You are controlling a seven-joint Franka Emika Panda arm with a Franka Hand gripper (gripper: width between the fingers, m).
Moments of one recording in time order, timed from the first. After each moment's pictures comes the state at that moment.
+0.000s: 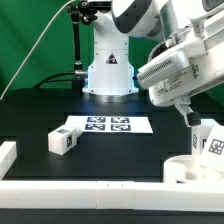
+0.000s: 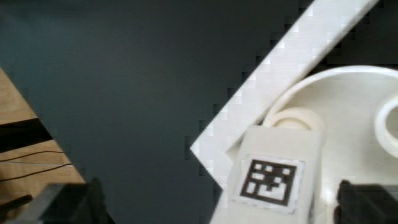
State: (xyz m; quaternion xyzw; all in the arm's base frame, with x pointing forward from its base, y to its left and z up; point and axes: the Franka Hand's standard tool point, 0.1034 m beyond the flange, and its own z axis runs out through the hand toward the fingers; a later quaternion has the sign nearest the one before) arm 0.652 0.101 0.118 0.45 0.85 0.20 0.20
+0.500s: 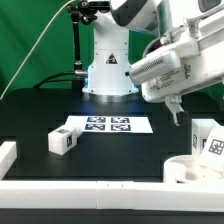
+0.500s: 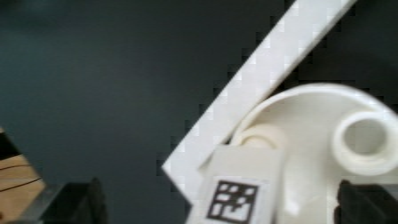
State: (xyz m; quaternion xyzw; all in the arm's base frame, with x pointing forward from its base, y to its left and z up) arm 0.646 0.077 0.117 0.46 0.86 0.12 0.18
